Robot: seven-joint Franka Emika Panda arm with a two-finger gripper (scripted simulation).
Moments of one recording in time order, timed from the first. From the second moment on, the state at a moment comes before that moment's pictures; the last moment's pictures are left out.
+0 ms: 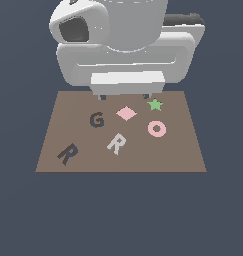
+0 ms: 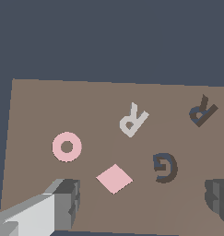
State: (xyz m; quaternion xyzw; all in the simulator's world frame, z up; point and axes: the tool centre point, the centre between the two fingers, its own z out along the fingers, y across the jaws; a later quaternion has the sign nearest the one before) arm 0.018 0.008 0.194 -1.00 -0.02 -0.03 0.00
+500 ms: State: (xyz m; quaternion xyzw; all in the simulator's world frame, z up) arm 0.022 0.008 0.186 -1.00 0.00 -0.03 0.00
